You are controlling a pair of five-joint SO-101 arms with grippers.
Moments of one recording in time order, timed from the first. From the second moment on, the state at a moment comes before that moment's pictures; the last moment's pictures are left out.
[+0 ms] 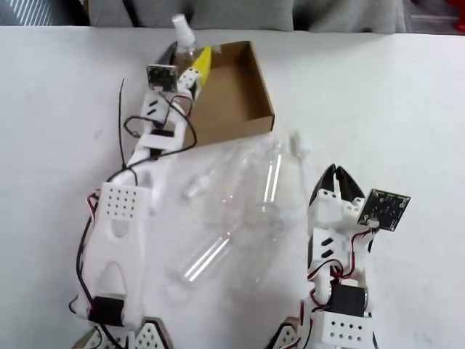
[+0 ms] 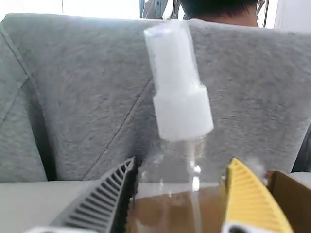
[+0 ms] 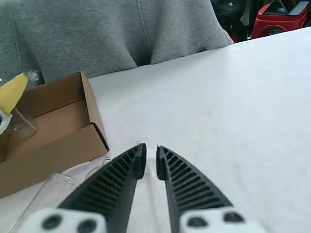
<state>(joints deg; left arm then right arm) 1.4 71.0 -29.6 -35.6 5.2 5.2 -102.1 96.4 29.5 -8.5</state>
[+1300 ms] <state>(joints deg) 0.8 46.4 -1.2 -22.1 8.7 5.2 -102.1 96.4 29.5 -4.2</state>
